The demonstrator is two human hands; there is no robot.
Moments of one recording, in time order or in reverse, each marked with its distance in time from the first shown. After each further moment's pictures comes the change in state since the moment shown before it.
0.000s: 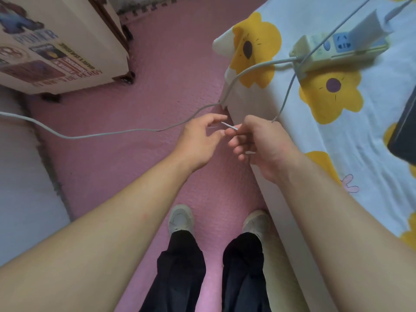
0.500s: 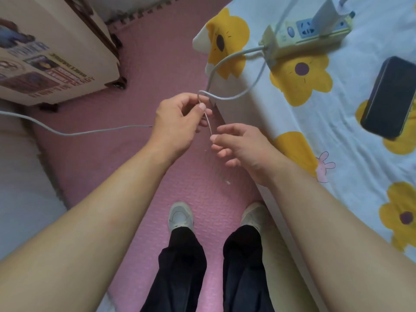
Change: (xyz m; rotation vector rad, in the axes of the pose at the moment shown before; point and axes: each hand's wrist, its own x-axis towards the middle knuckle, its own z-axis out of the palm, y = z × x) left_hand -0.026 0.036 -0.014 -0.242 0.117 0.094; right_hand -0.019 0.039 -0.020 -0.058 -0.104 -0.100
